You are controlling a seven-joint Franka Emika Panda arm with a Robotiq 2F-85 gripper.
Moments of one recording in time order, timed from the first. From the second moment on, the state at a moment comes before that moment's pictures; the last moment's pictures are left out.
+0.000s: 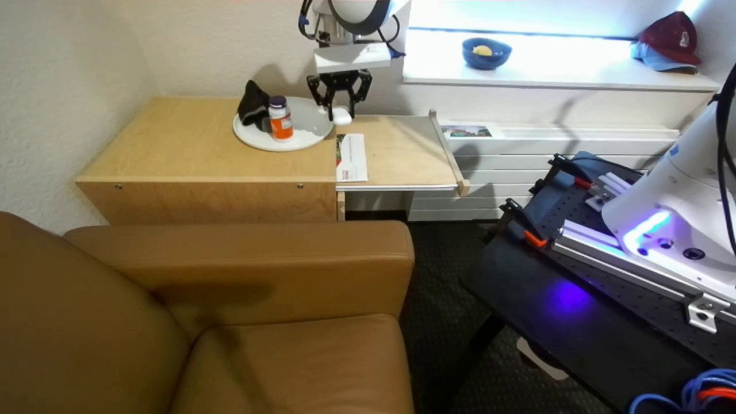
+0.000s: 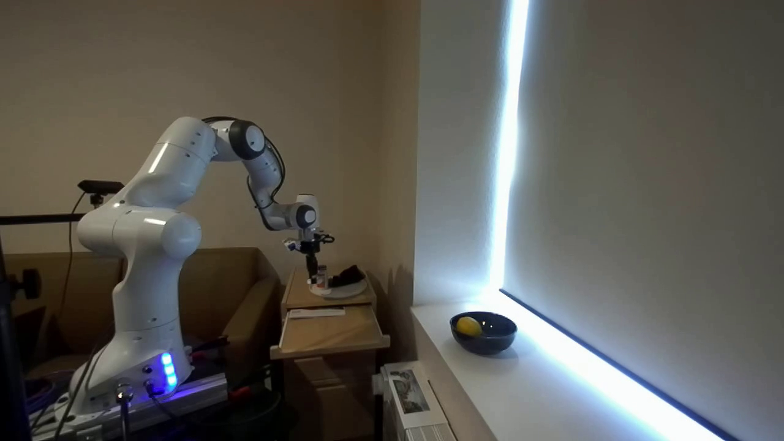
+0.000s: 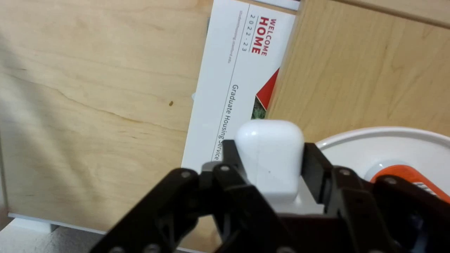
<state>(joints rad) 0.42 0.60 -0.06 -1.85 -0.06 2.46 0.88</state>
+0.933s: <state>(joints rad) 0.36 0.85 -0.07 -1.54 0.05 2.51 1.35</state>
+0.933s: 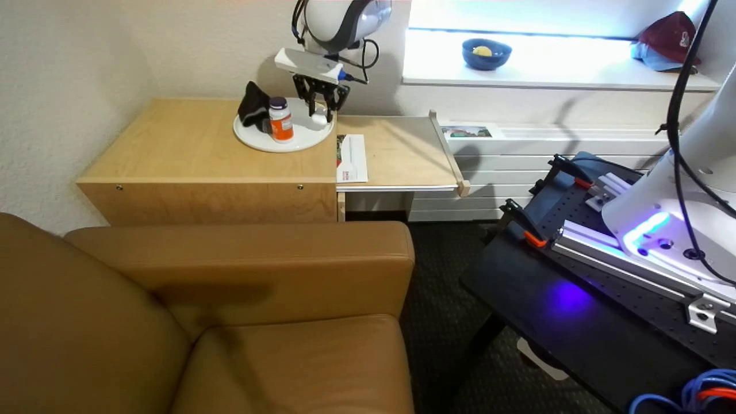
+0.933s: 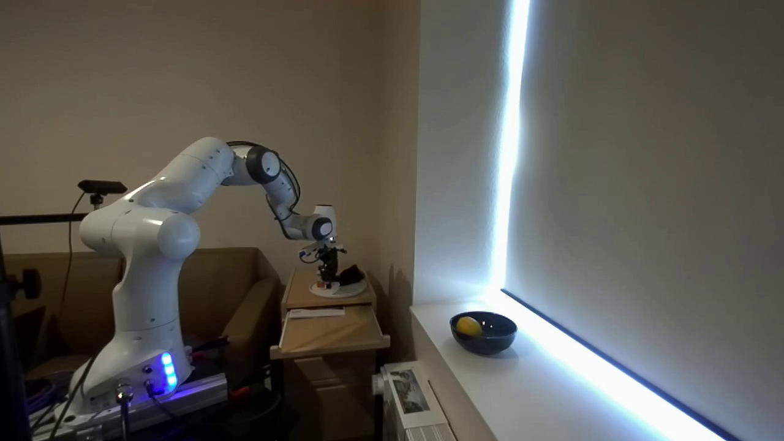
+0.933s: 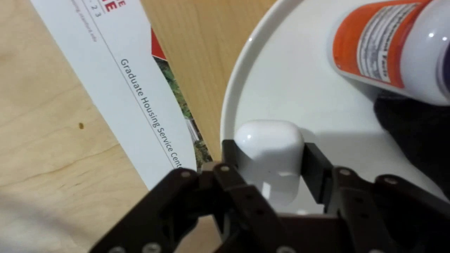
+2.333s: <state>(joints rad) 0.30 1.06 -0.08 -1.18 0.14 2.52 1.71</state>
